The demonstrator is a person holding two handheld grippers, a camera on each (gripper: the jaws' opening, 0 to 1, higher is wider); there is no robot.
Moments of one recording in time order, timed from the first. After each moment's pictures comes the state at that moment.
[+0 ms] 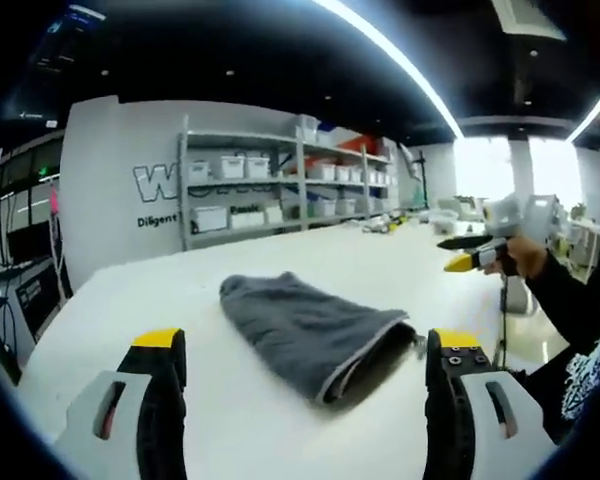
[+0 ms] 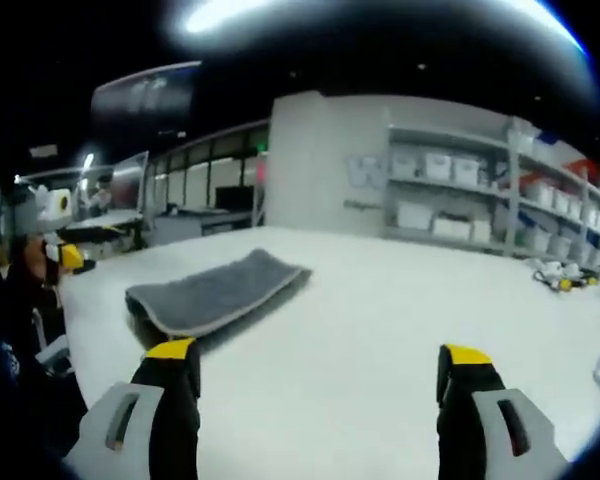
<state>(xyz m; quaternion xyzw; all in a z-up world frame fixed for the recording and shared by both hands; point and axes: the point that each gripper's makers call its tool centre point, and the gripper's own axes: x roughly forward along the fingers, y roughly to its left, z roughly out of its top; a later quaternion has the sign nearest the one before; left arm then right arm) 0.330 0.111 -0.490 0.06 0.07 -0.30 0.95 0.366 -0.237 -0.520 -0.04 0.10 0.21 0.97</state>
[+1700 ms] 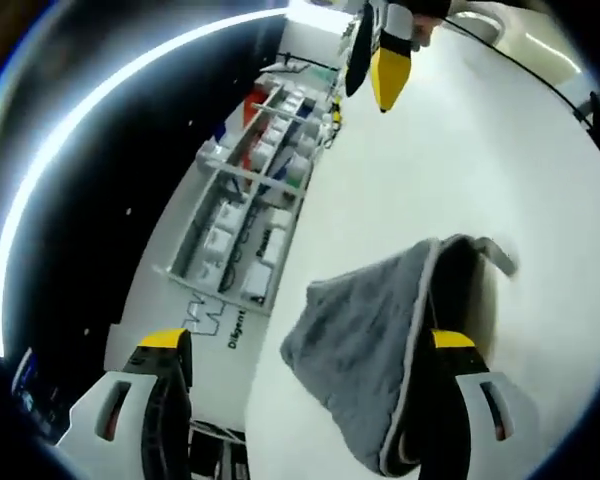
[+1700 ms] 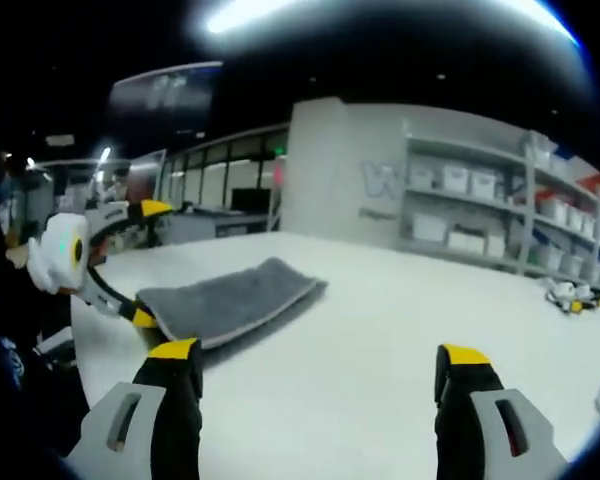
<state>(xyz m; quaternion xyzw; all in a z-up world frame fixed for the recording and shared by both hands) 0.376 -0.009 -0.504 0.57 -0.05 -0.20 0.80 0.369 -0.217 -0.505 -0.07 0.08 0.25 0.96</state>
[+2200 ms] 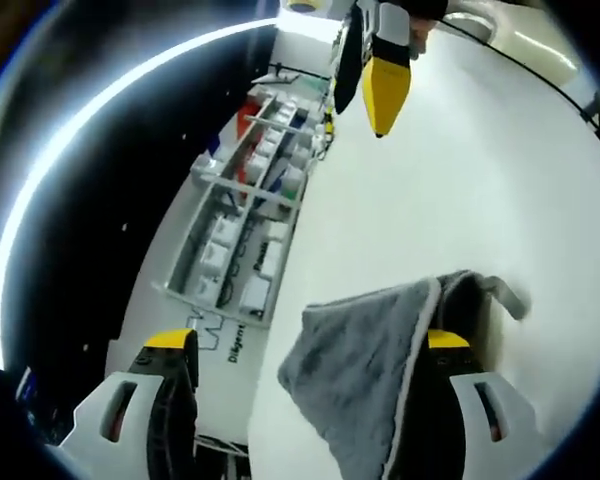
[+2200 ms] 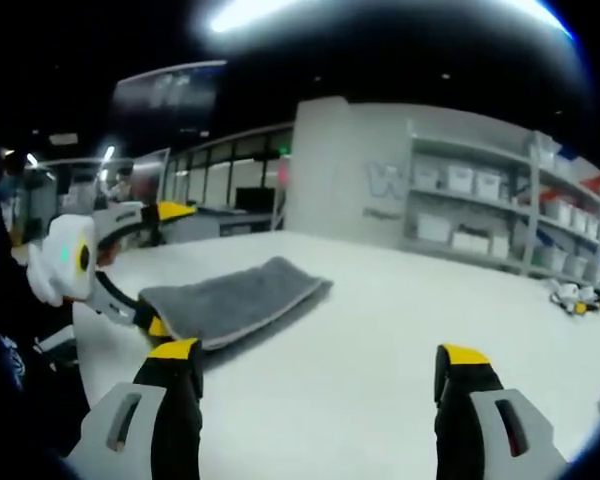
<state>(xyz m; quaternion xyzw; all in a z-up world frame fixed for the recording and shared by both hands) 0.384 -0.042 -0.505 0.58 -0.07 -0.21 0.78 0.372 -0.210 -0.508 -0.07 0.08 0.25 0.96</state>
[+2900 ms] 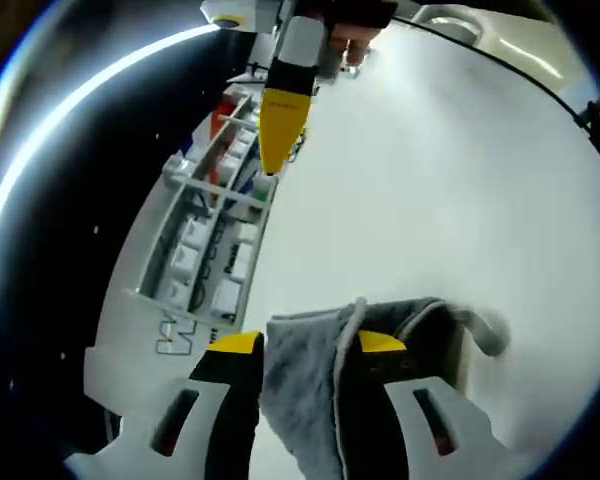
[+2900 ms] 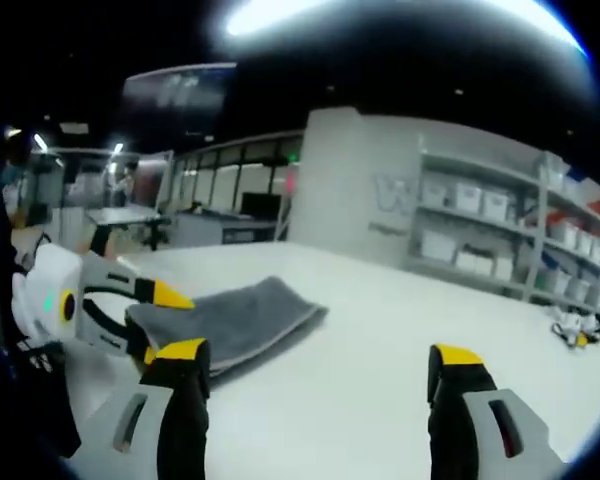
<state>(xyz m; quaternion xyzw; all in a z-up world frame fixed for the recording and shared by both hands) 0.382 -0.067 -0.534 0.59 -0.03 -0.27 0.76 0.403 -0.196 -0.471 -0.10 0.06 0.27 0.96</state>
